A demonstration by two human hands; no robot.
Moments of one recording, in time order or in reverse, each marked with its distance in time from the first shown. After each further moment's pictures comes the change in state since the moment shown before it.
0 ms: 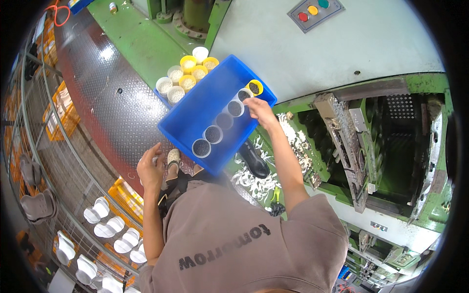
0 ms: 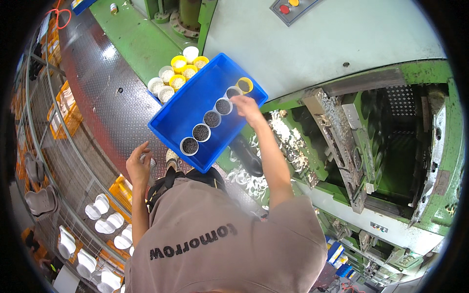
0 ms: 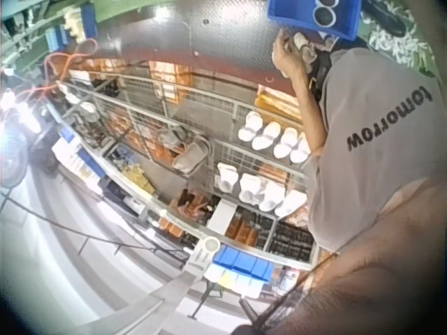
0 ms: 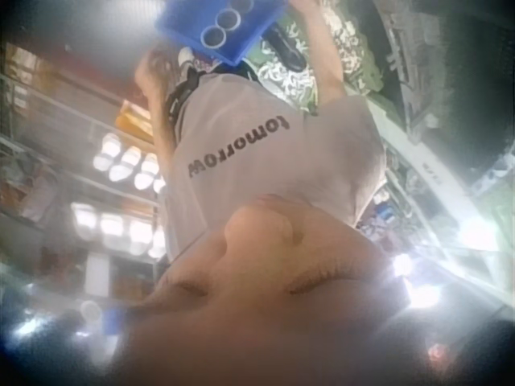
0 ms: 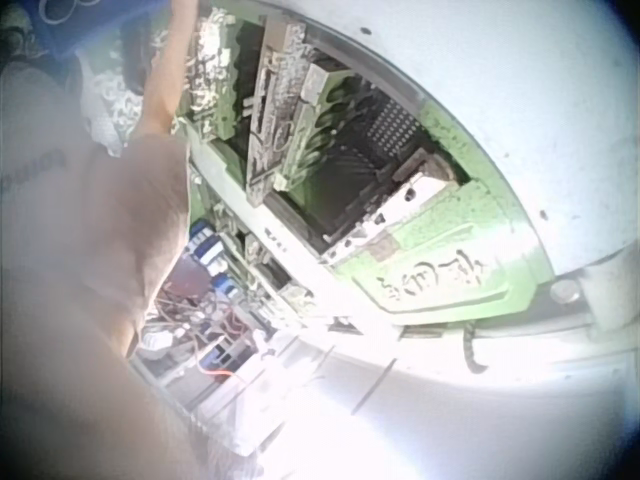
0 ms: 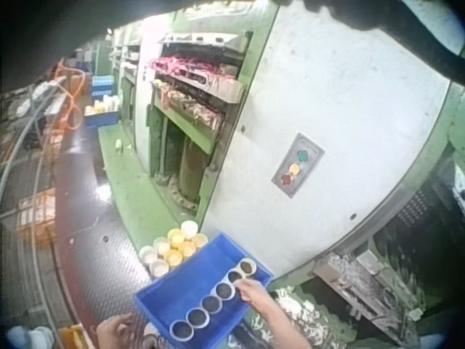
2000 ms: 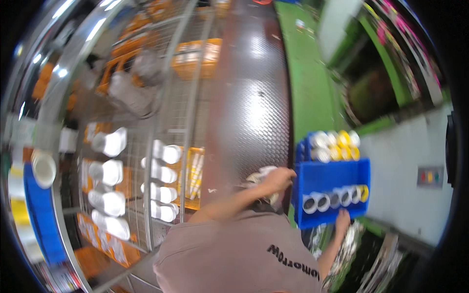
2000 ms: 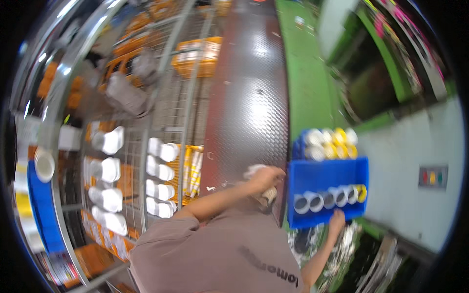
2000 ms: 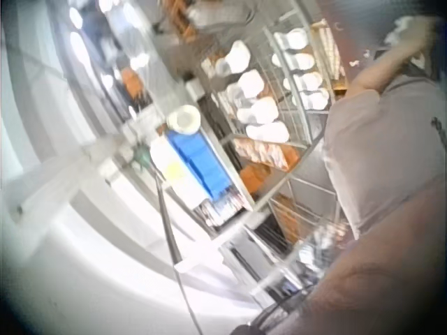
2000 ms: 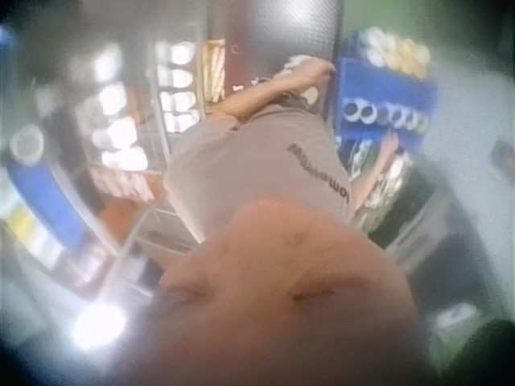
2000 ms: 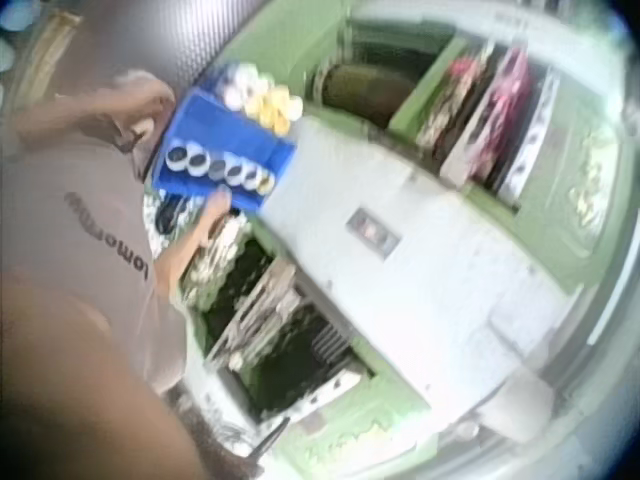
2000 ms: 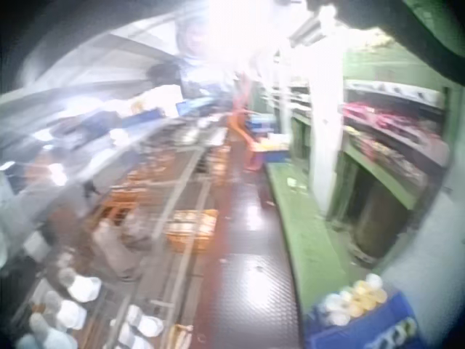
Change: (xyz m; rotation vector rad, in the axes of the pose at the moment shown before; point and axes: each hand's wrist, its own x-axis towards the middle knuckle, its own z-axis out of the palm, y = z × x) left_hand 0.030 -0.040 -0.001 -0.099 -0.262 -0.061; right_hand -0.011 0.099 -0.022 -1.664 0.177 -0.549
